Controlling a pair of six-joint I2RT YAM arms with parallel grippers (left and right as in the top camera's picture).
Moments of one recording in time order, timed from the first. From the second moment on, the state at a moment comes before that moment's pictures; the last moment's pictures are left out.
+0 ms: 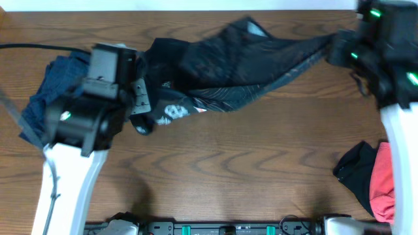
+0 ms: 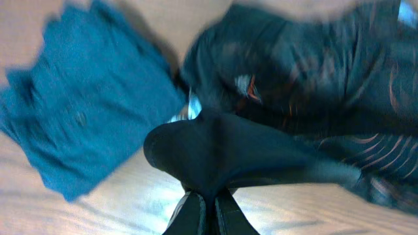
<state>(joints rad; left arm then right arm) -0.26 1.29 1.66 -1.31 -0.24 -0.36 0.02 1.42 1.69 -0.95 -0.01 0.26</state>
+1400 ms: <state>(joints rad) -0.13 1.80 2.02 -0.32 -0.16 -0.02 -0.17 1.69 2.04 -0.50 0.22 0.33</state>
